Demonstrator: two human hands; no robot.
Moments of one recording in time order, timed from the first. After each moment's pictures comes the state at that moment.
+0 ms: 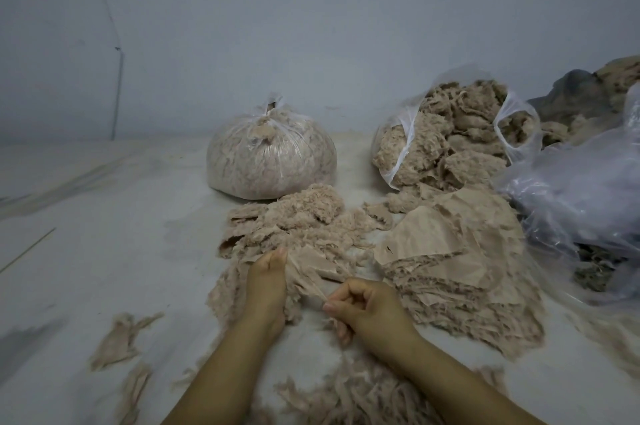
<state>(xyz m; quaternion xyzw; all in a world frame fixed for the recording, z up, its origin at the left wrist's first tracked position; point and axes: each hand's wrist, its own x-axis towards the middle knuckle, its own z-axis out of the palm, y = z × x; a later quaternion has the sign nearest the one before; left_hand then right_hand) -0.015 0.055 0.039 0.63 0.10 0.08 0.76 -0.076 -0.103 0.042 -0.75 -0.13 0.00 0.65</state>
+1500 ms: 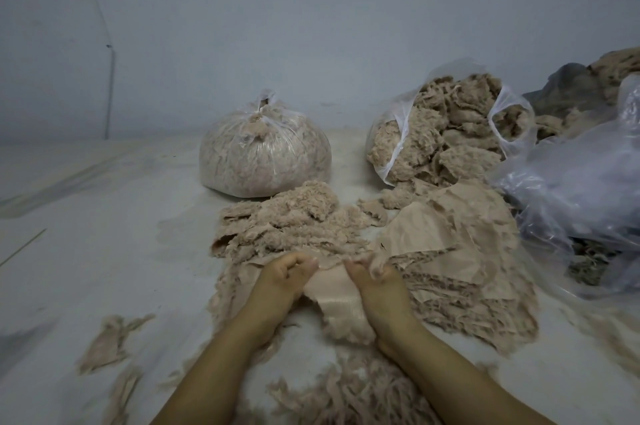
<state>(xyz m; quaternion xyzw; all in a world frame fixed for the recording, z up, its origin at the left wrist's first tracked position) -0.039 0.049 0.047 0.74 -0.12 0.00 0.66 -0.062 -0.100 0.045 -0.68 0.06 -0.09 0.73</state>
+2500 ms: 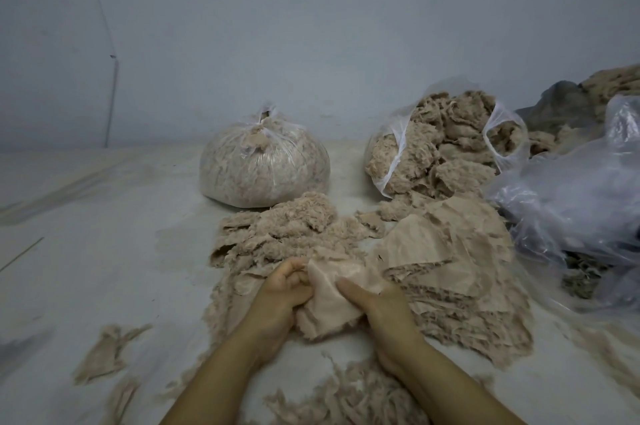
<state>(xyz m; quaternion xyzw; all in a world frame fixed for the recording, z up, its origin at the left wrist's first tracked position) -0.049 0.043 0.055 0.60 -0.07 -0.08 0.79 -0.070 -0.108 0.047 -0.59 0.04 -0.04 0.80</state>
